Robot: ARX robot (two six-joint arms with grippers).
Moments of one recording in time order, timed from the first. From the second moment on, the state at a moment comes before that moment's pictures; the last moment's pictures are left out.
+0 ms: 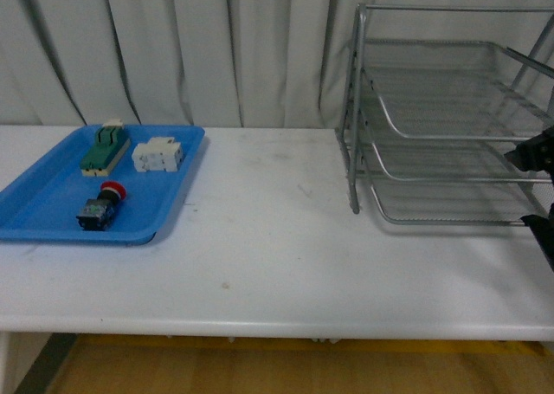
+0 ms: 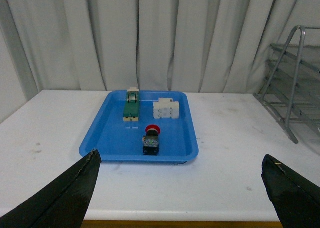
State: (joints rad) left arm 0.00 0.00 0.01 0.00 0.00 0.00; right arm -0.06 2.17 0.85 1.02 -0.08 1.09
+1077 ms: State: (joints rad) left arm 0.00 0.00 0.01 0.00 0.00 0.00; right arm 0.02 2.22 0.65 1.31 -0.02 1.44
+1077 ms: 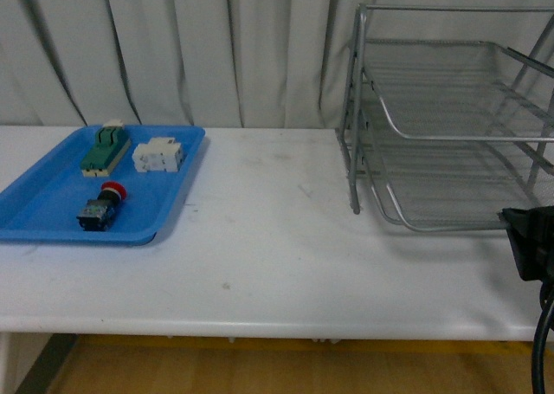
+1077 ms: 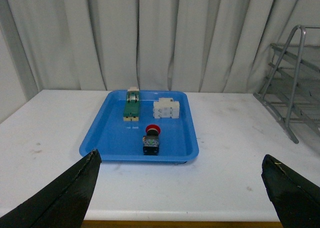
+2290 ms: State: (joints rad) left arm 0.00 0.00 0.01 0.00 0.00 0.00; right arm 0.00 0.99 0.04 0.91 0.00 0.01
